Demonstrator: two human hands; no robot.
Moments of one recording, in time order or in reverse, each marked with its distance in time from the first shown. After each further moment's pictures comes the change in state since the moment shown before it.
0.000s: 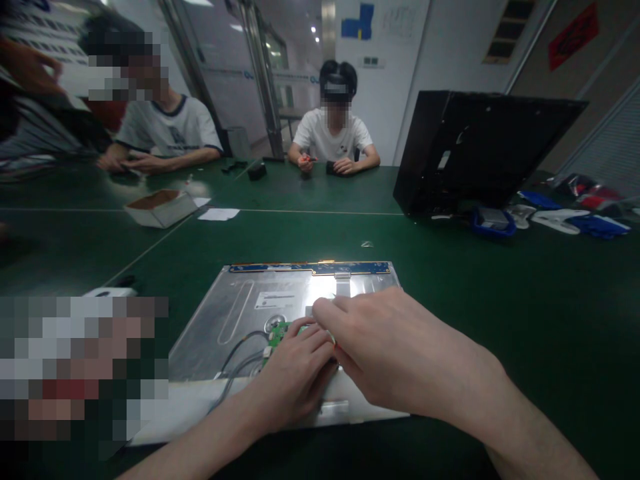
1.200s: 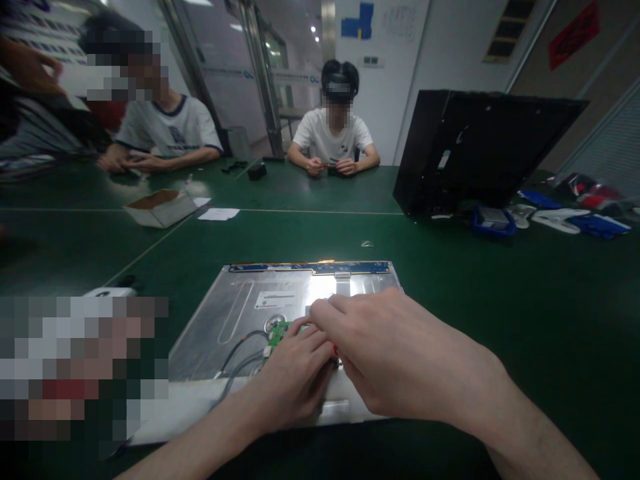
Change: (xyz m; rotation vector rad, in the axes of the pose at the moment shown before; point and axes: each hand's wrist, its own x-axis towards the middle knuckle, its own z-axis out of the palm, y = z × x) left_hand 0.000 -0.001 -0.001 -0.047 -0.015 0.016; right_hand 0.001 -0.002 -0.005 0.020 -0.027 -0.020
